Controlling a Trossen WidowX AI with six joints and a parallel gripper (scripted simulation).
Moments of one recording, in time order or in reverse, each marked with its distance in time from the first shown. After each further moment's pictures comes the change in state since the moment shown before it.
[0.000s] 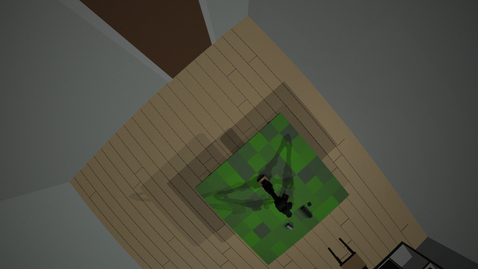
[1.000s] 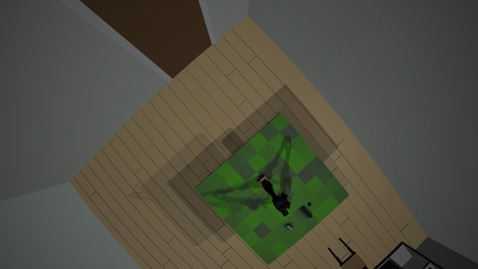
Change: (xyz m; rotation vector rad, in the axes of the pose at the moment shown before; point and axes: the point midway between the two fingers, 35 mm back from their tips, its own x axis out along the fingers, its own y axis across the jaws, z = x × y) arm -0.008 0.002 -0.008 -0.003 -0.177 -0.012
